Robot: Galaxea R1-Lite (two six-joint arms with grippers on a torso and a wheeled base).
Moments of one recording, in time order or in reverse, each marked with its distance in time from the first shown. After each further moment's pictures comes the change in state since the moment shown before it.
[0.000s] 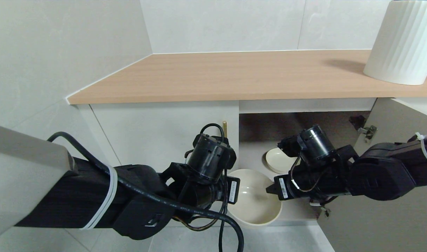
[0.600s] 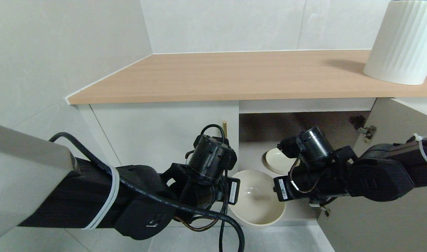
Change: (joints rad) left arm 0.000 0.004 0.000 0.001 0.003 0.000; right arm 0.006 0.002 0.002 0.001 -0.006 0.003
